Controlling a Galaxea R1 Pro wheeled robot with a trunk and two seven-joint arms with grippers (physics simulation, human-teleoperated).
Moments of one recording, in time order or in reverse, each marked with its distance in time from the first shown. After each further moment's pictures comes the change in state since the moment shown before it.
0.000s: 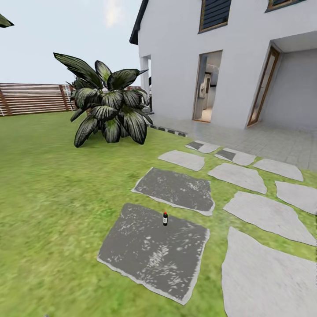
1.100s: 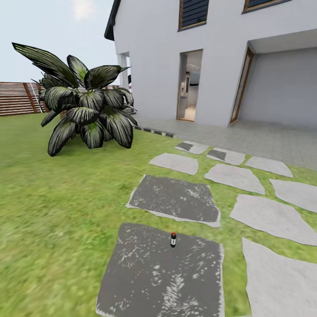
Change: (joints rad) left arm 0.000 0.001 -0.001 0.000 0.000 -0.001 0.000; right arm 0.000 0.000 -0.001 0.000 0.000 0.000 0.000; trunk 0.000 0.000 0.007
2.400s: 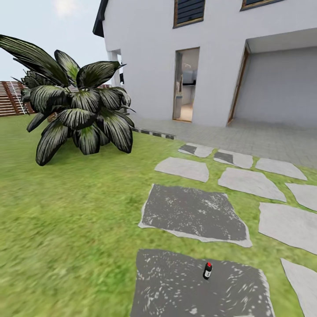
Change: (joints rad) left arm 0.000 0.000 0.001 0.000 0.000 0.000 0.000; right arm 0.000 0.001 0.001 -0.002 -0.002 0.000 0.000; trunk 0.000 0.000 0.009
